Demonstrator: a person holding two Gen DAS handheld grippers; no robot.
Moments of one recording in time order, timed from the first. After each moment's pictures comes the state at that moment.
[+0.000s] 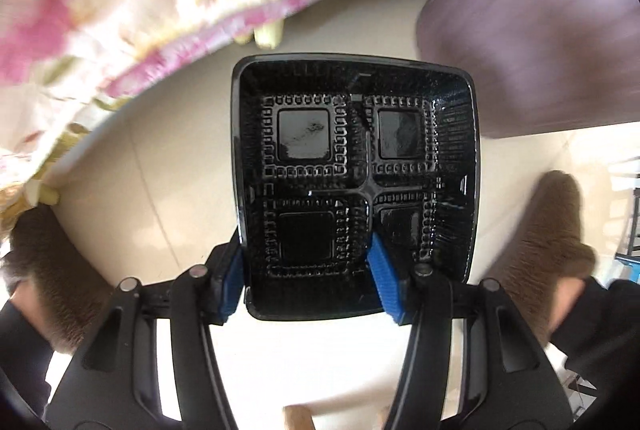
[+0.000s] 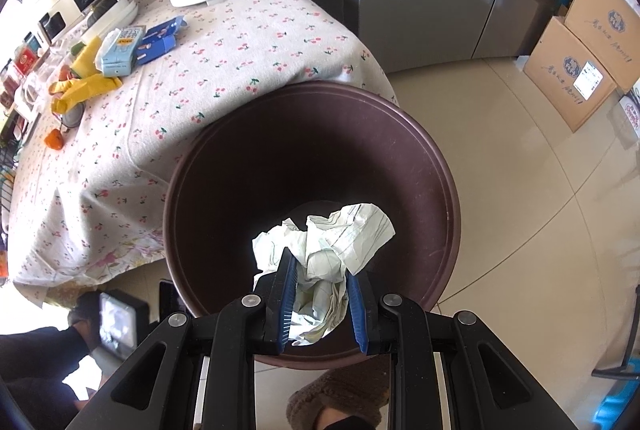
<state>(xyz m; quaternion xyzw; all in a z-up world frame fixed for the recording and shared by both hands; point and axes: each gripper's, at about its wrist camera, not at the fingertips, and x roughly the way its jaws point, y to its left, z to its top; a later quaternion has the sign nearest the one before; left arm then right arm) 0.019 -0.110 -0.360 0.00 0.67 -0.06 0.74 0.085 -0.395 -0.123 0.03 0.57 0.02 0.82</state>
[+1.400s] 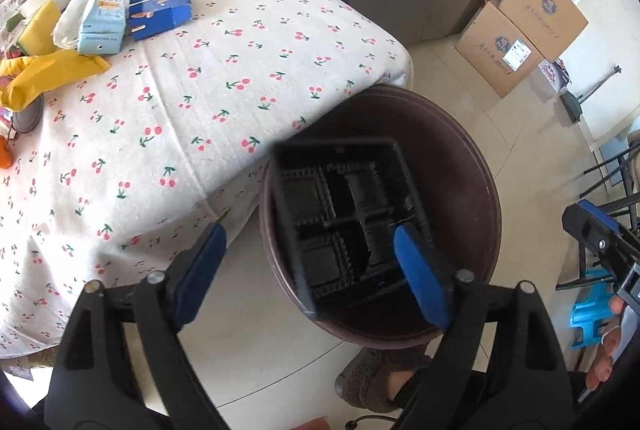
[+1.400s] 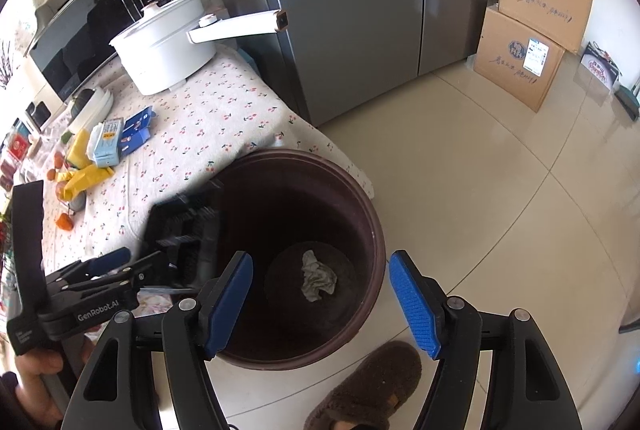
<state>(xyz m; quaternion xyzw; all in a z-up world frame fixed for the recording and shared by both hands) 0.123 -0.221 -0.126 -0.02 0.55 -0.16 0.82 0.056 -0.453 -0.073 0.11 0.50 -0.05 0.86</state>
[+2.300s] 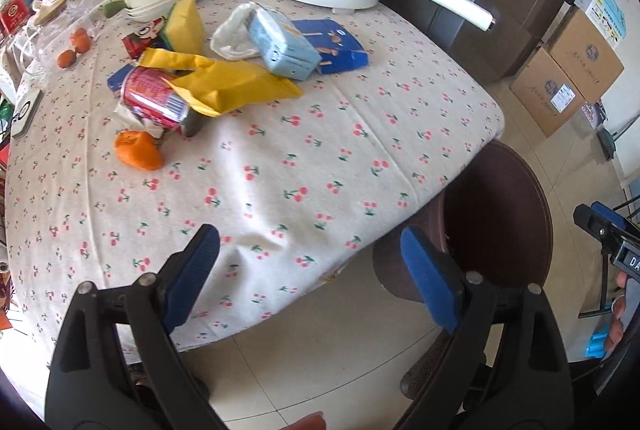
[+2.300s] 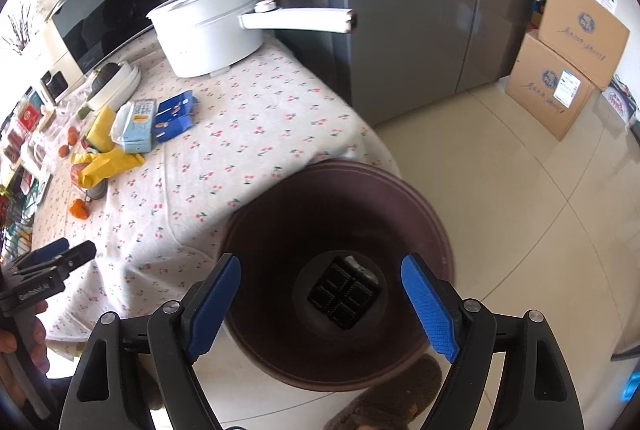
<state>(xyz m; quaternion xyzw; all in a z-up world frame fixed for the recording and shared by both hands) 0.117 -0.065 -0.075 -0.02 0.52 -0.07 0.85 0.097 -0.373 -0.063 0.08 0.51 -0.01 0.86</state>
